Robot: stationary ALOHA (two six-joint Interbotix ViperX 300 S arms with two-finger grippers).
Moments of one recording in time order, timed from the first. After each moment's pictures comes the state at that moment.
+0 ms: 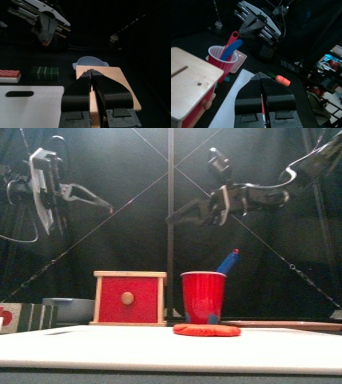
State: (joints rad) left arm -0.20 -0.37 1.23 -0.58 -0.90 -0.06; right arm -0.30 -0.03 0.72 -0.27 -0.64 -0.01
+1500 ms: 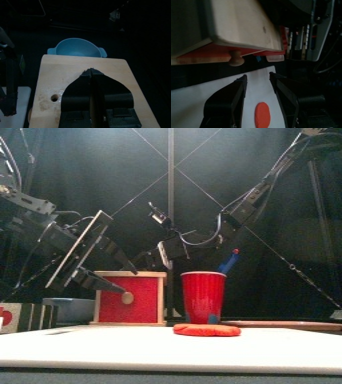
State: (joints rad) left arm -0.23 0.07 1.00 -1.07 -0.89 -0.69; right arm -0.37 0.41 0.33 -0.34 -0.53 -0.01
